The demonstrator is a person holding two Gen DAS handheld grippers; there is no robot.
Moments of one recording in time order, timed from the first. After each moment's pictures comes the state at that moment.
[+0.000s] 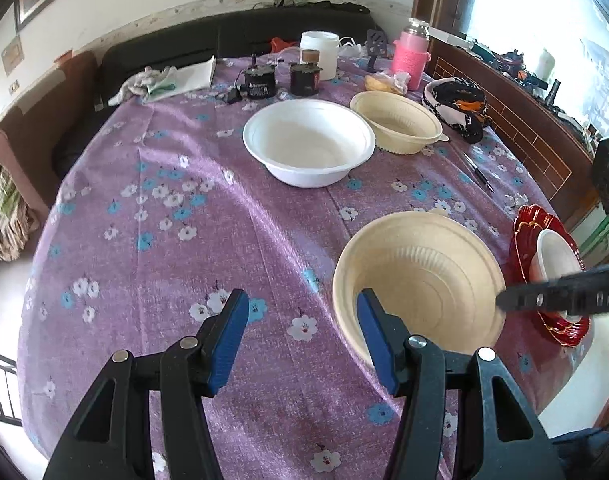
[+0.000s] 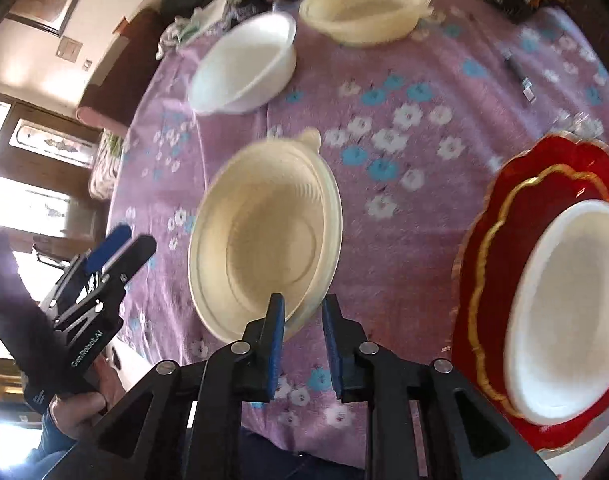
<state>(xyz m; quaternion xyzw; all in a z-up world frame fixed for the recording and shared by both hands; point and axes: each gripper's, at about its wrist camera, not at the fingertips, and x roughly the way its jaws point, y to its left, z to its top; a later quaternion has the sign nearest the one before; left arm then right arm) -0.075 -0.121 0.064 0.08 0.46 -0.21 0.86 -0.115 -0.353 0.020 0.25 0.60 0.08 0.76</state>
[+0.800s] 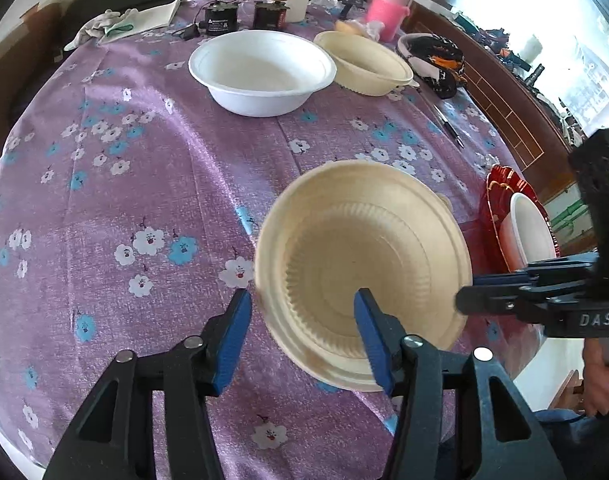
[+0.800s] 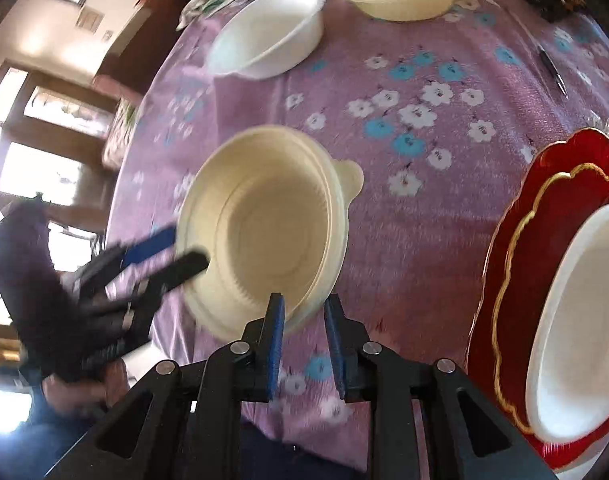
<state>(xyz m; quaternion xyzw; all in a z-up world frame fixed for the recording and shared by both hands) -0.082 -0.138 0.029 0.05 0.55 -0.26 0.80 -0.117 -0.336 0.001 0.22 0.62 0.14 0.74</state>
